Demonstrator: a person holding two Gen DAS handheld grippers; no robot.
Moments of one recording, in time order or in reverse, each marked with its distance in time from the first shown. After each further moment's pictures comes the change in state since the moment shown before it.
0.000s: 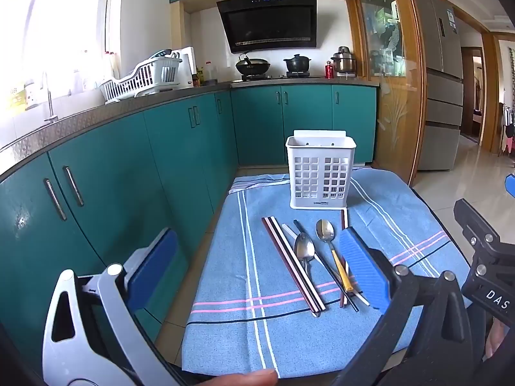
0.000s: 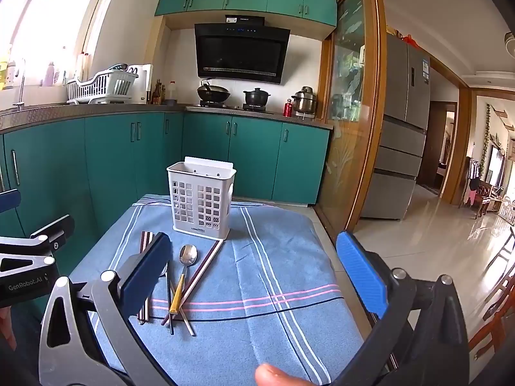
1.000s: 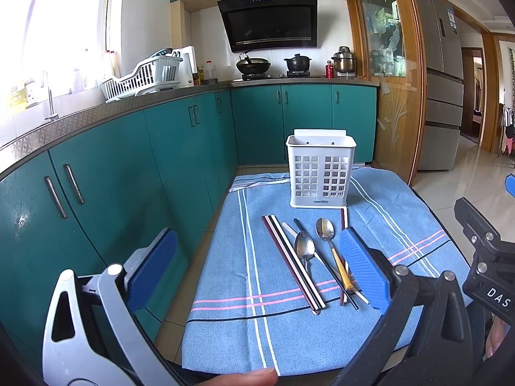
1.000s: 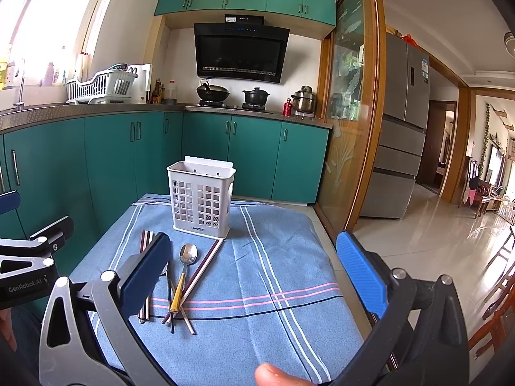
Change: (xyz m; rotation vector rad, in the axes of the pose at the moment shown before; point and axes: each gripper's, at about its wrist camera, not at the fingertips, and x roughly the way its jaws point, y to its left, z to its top) left arm -0.003 -0.001 0.003 -0.001 0.001 -0.003; right arm 0.009 0.007 -0.005 0.000 0.005 0.001
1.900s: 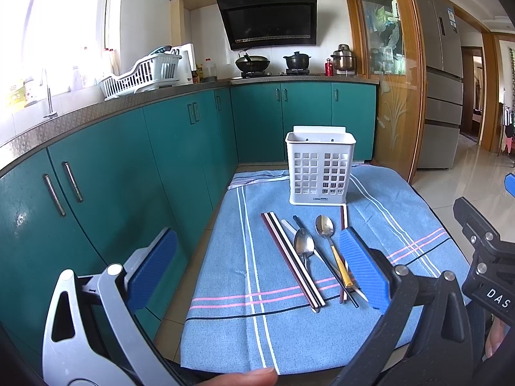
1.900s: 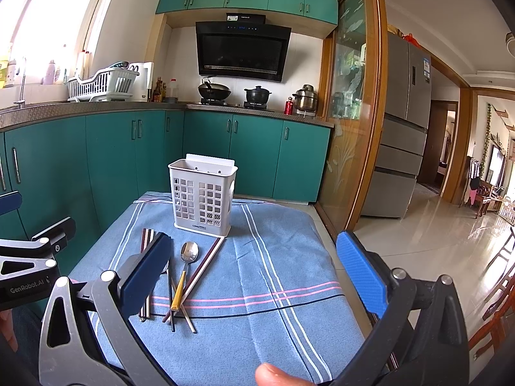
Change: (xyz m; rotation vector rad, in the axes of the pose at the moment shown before) left arm -0.002 -0.002 -0.011 0.004 0.004 -0.002; right arm 0.001 0.002 -0.004 -0.002 0.003 0.003
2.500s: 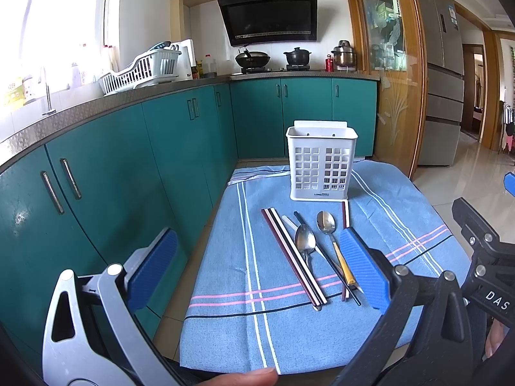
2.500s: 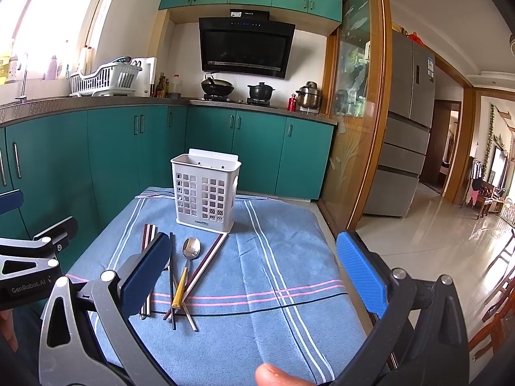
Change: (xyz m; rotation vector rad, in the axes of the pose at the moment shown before) left arm 0.008 -0.003 -0.015 0.002 0.018 0.005; right arm 0.008 0.004 -0.002 -0.010 0.018 0.014
